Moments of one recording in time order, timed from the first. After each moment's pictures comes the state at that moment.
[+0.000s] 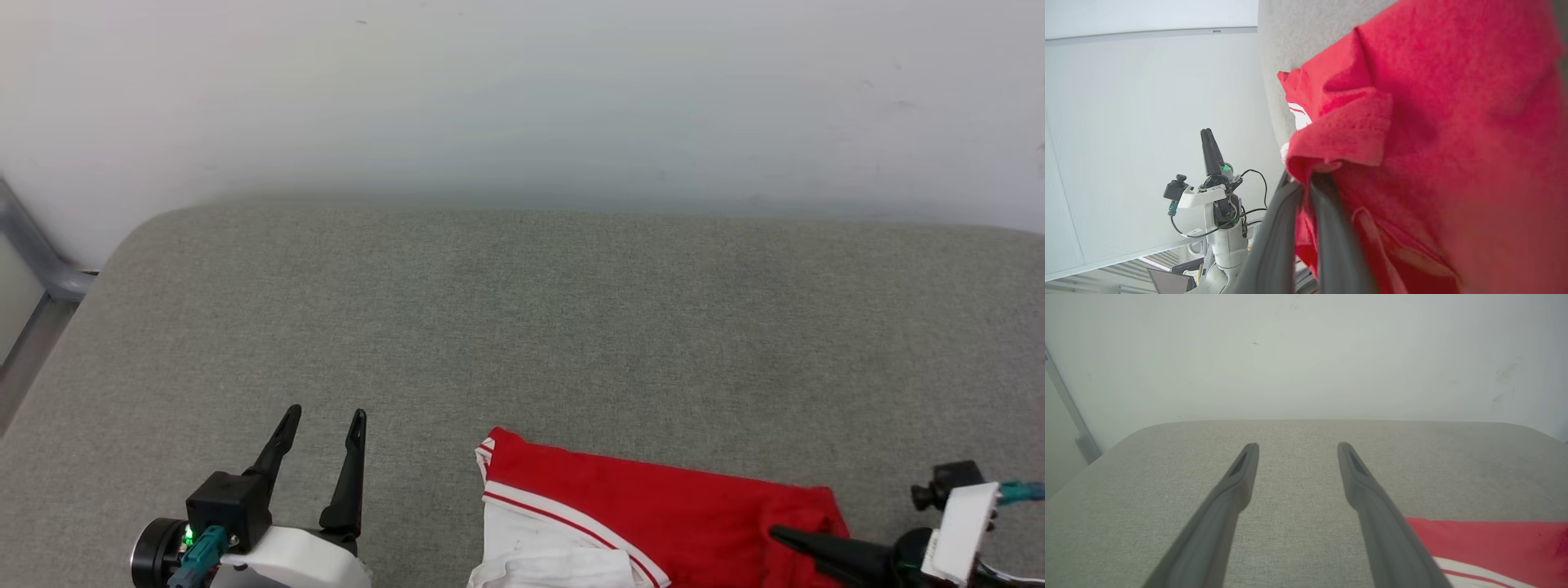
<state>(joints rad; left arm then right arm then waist) -0.01 0.39 -0.37 0.01 -0.47 0.18 -0.22 -0.14 -0.05 -0.44 0.39 1.18 0.13 1.30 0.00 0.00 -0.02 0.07</state>
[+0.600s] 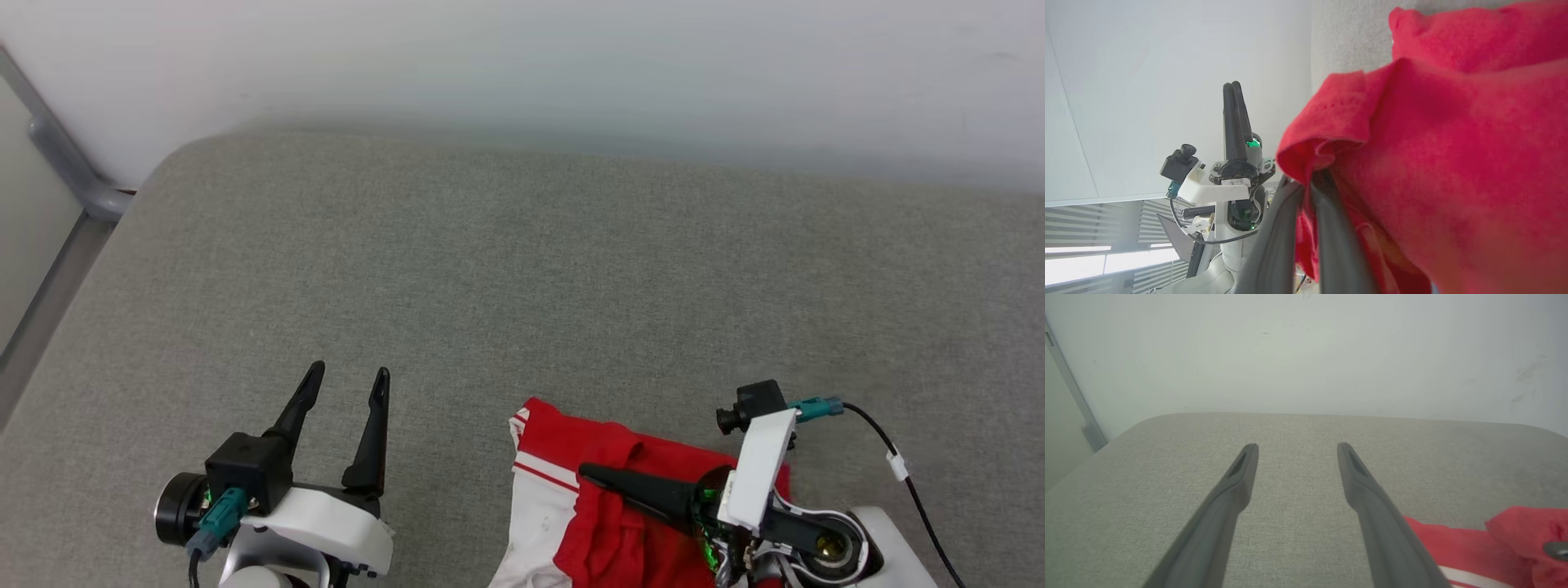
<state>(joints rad) -0.09 0.36 -0.39 0.03 -0.46 0.16 -0.23 -0.26 -0.05 0.23 0.40 1.48 0.13 0.86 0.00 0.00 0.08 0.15</state>
